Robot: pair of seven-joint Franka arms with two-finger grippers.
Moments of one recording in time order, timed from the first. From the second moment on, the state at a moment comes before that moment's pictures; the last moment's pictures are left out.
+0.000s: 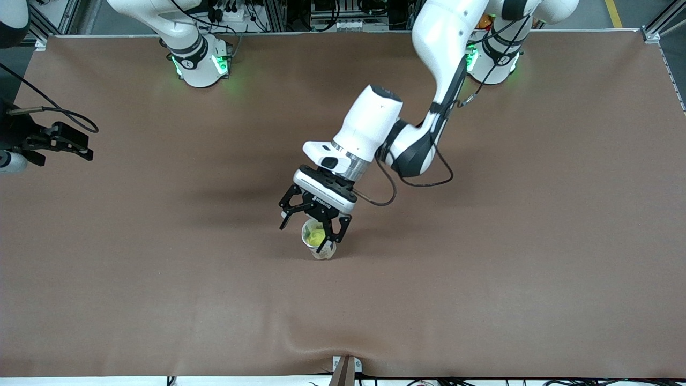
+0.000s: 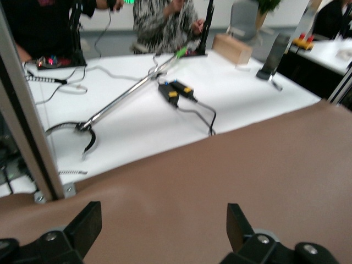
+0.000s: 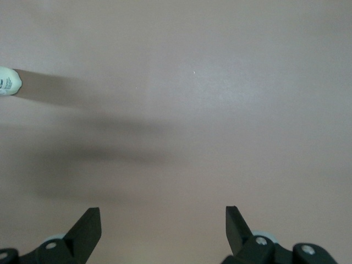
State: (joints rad) left arm -0.92 0.74 0.23 -1.32 -0.13 2.99 -0.26; right arm 0.14 0.06 -0.16 -1.52 0.02 1.57 -0.14
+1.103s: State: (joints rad) left arm -0.53 0.35 0.31 -1.32 -0.13 1.76 -0.28; right arm 0.16 0.05 -0.16 -1.50 0.02 1.57 -0.13
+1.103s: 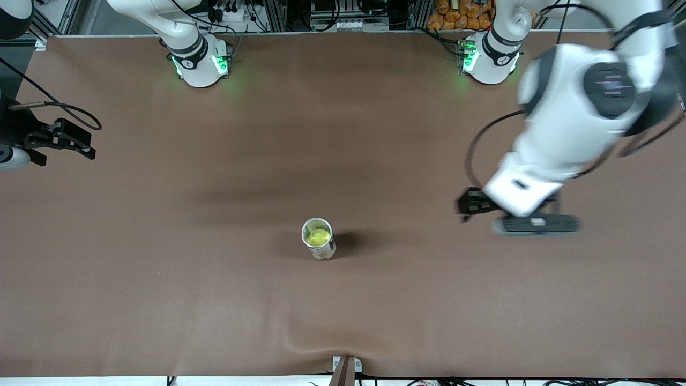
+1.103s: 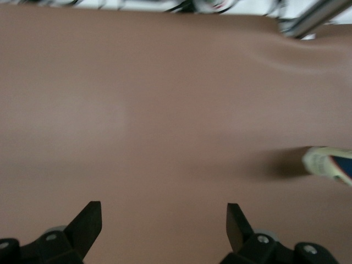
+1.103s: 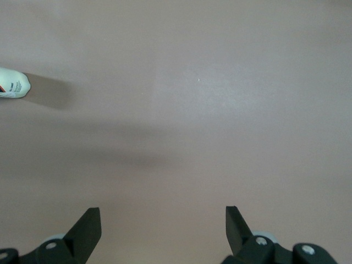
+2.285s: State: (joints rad) left arm -0.38 -0.04 0.30 -1.52 0.00 1.37 -0.22; right arm 0.16 0.06 -0.16 -1.50 0.02 1.54 -0.13
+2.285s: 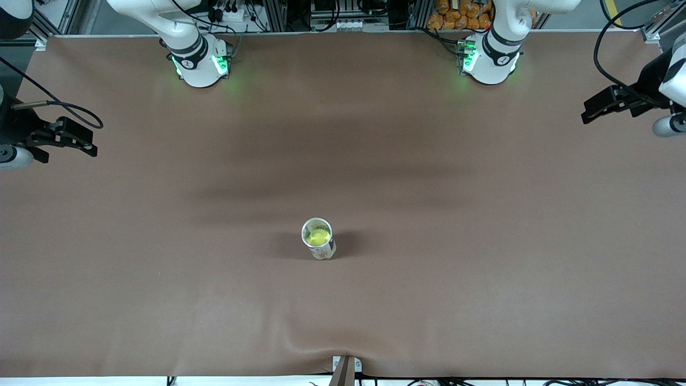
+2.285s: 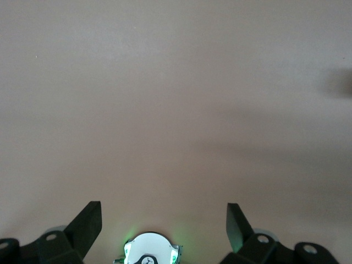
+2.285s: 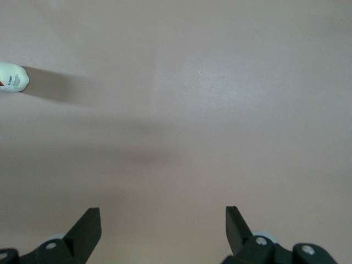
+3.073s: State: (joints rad) left arm -0.36 -0.02 0.27 -1.55 -0.04 1.42 -0.21; right arm 0.15 0.06 -0.16 -1.50 0.02 1.54 -0.13
